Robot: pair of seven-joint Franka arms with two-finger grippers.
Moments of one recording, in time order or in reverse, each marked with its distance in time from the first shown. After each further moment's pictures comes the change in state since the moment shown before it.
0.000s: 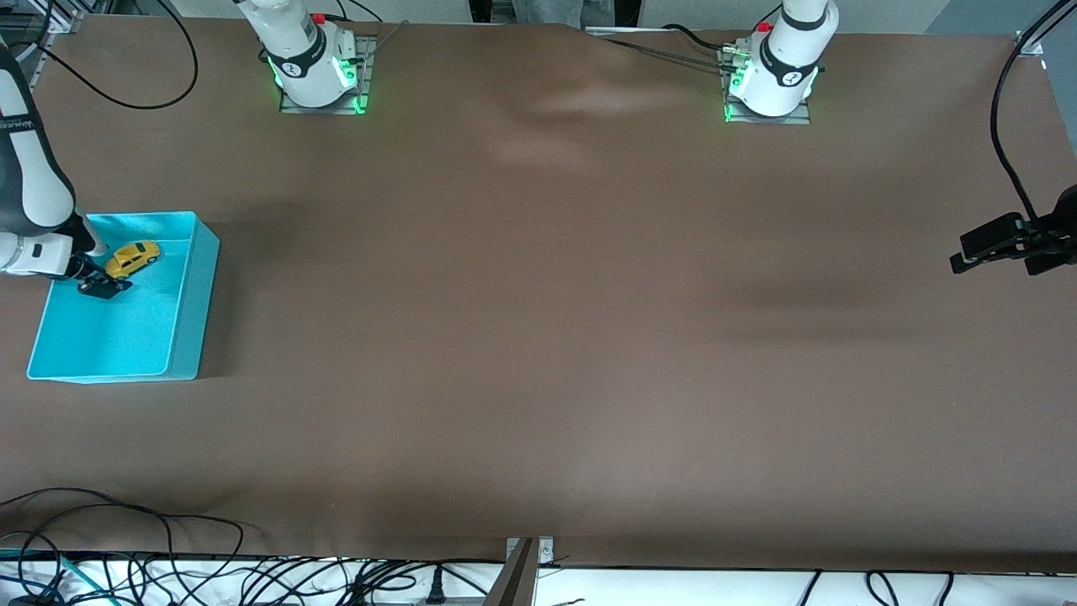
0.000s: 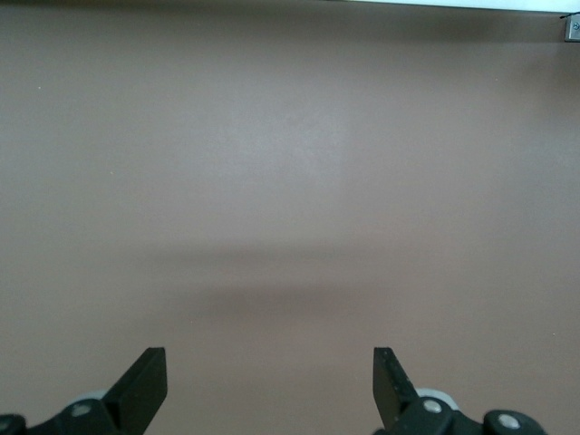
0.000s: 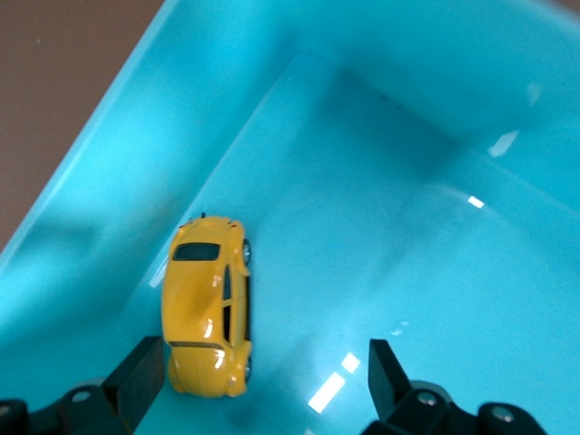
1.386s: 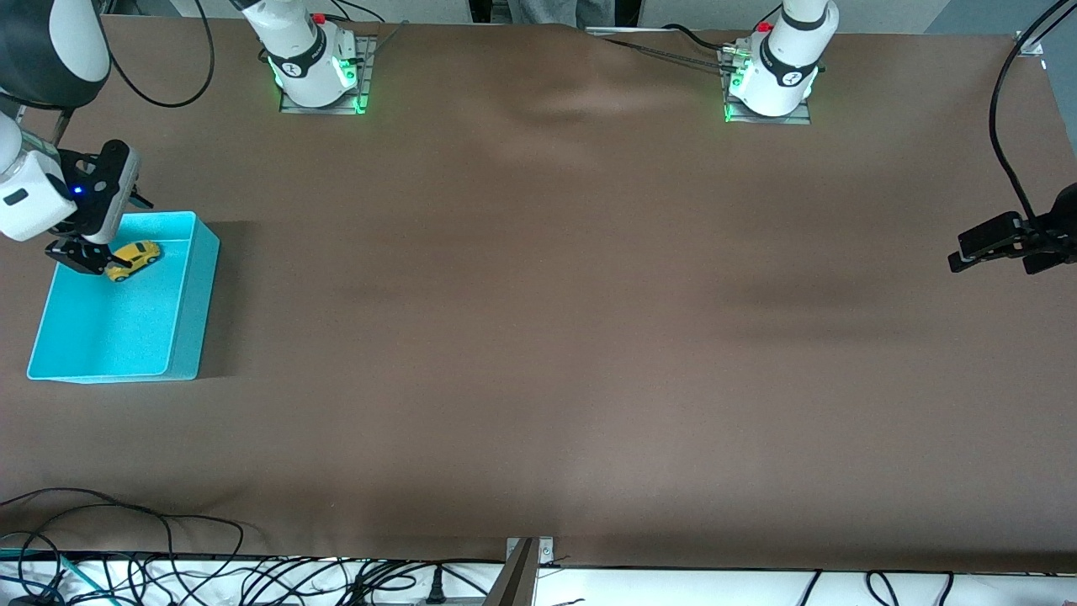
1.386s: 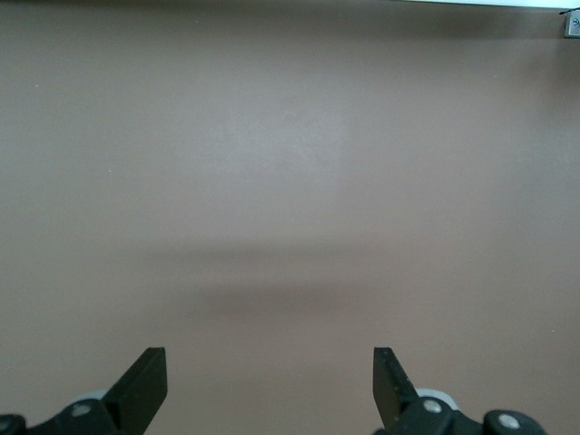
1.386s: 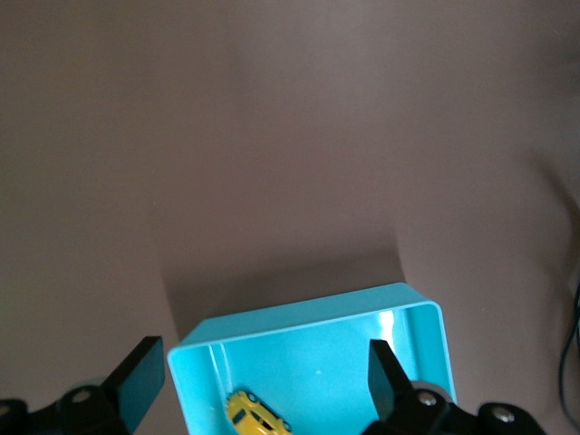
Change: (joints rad) left arm -0.002 0.000 -0.001 0.000 0.000 -0.005 0.000; right arm 0.353 -0.517 0.043 0.001 0.280 -0.293 1.140
